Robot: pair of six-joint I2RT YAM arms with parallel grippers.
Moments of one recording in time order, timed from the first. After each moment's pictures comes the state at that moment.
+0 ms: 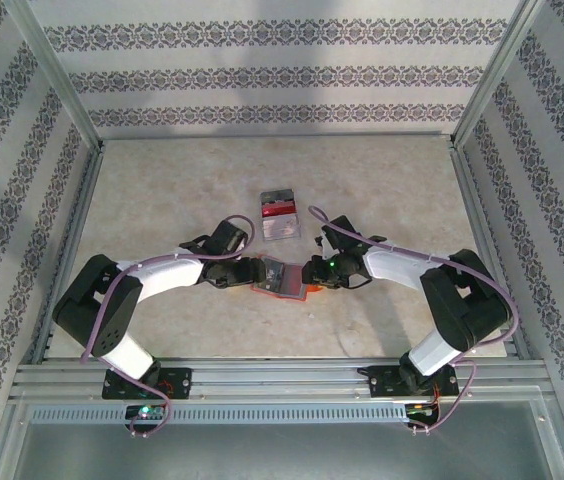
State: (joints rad) left arm -0.55 1.59 0.79 -0.30 0.22 -0.68; right arm 0.53 1.60 0.79 -0.37 -0.41 0.62
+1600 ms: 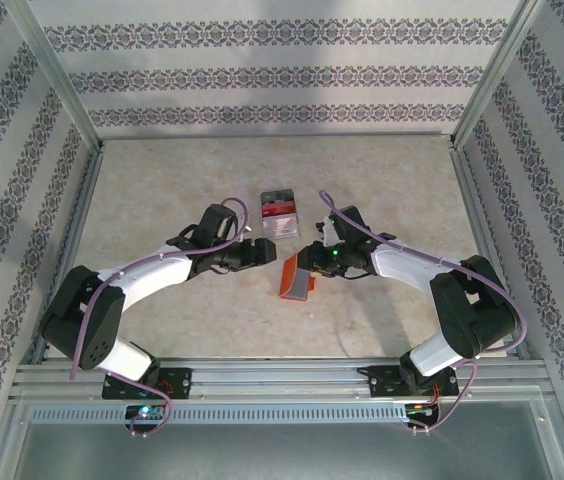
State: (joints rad) left arm -0.51 1.50 0.82 -0.14 0.49 -0.71; right arm 0.48 1.54 0.79 -0.22 -0.57 0.68
